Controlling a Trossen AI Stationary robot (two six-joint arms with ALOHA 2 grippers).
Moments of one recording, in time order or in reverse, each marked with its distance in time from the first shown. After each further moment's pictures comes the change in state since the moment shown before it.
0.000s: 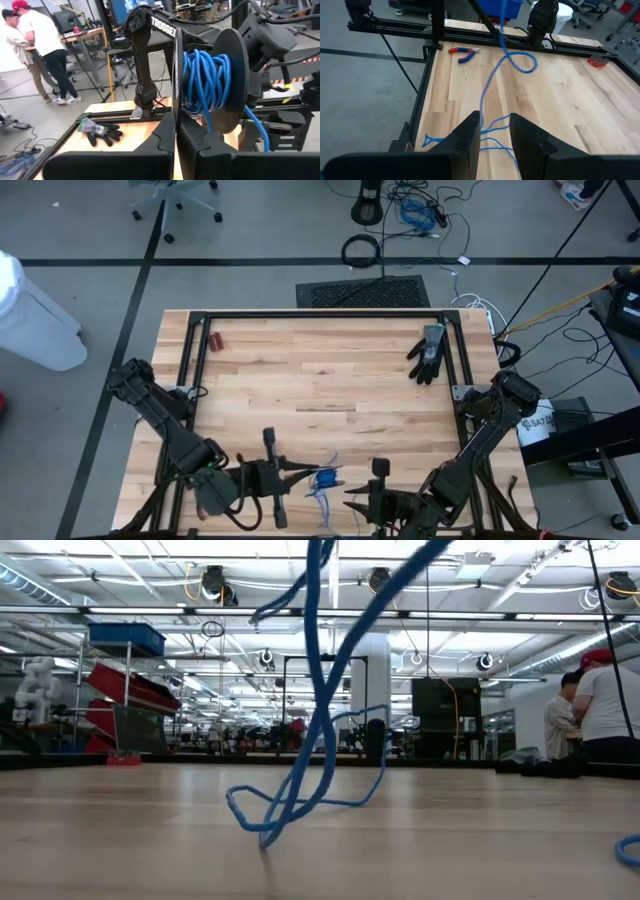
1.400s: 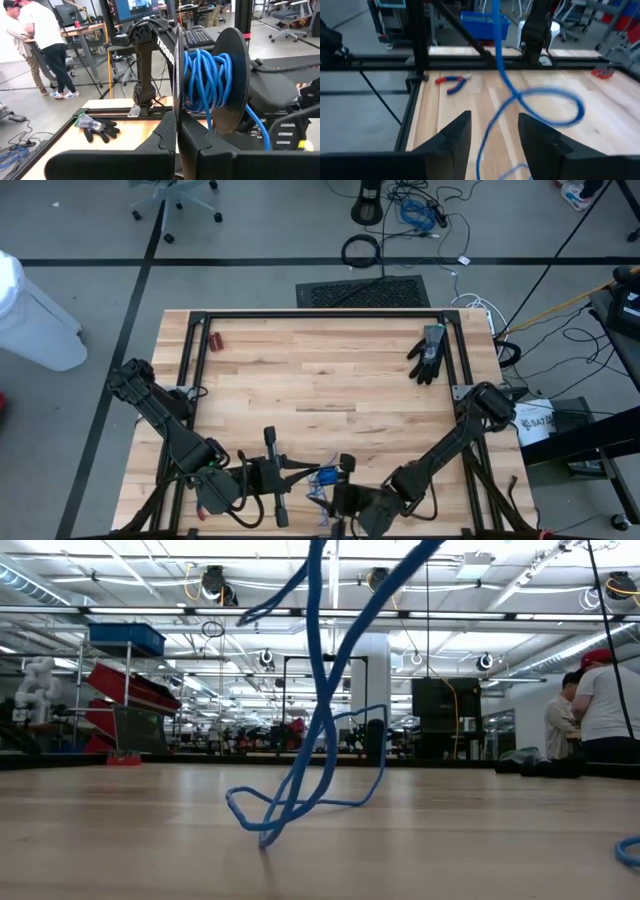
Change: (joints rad) left arm 0.002 0.001 -0.001 0.003 0.002 -0.051; right arm -0.148 0.197 0.001 0.465 -0.031 -0.152
